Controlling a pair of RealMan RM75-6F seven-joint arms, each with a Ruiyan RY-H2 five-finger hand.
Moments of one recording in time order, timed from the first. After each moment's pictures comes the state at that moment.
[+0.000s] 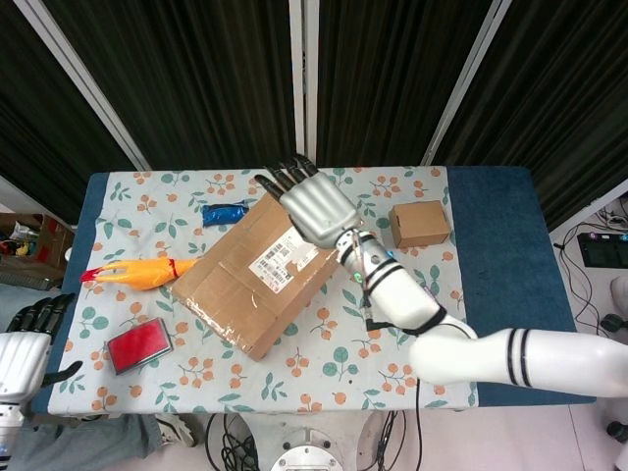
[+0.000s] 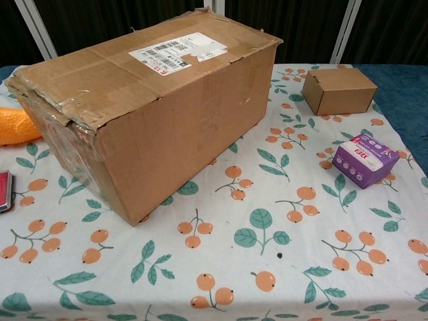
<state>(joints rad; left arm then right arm) -0.06 -1.08 0.01 -1.62 1.56 1.50 0.10 1.39 -1.17 0.35 -1.82 -0.42 0.85 -0.75</state>
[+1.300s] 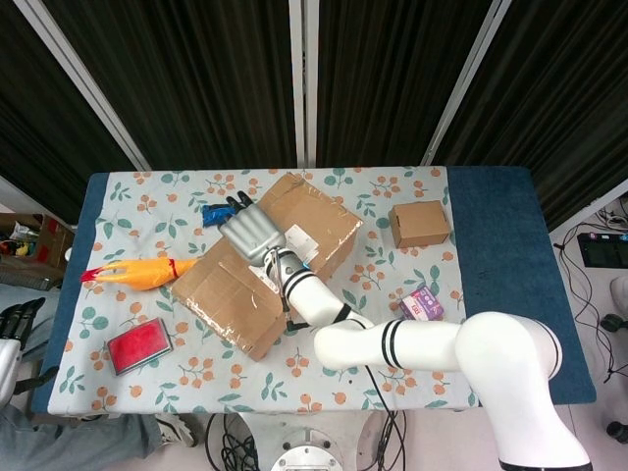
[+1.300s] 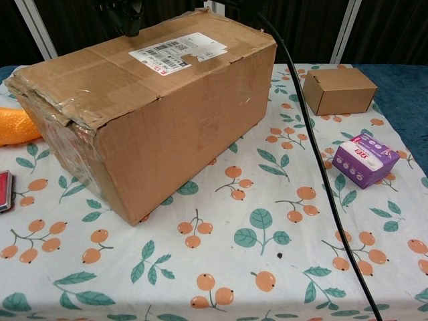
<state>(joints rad) -0.02 -1.06 0.01 -1.55 1.53 1.53 0.00 1.65 -1.58 0.23 -1.38 -0.27 0.77 -0.77</state>
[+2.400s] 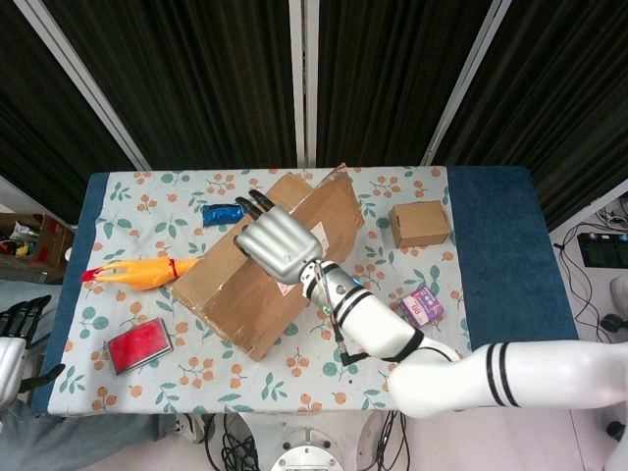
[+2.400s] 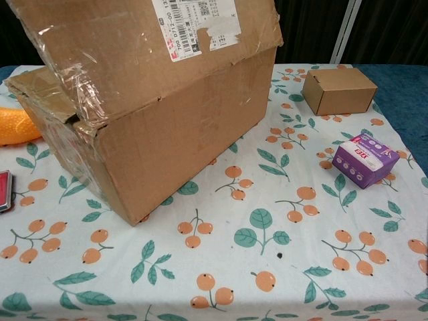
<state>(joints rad) -0.02 -1.06 0.00 -1.59 1.55 1.53 0.01 1.54 -1.07 0.29 -2.02 -0.36 0.86 -0.69</state>
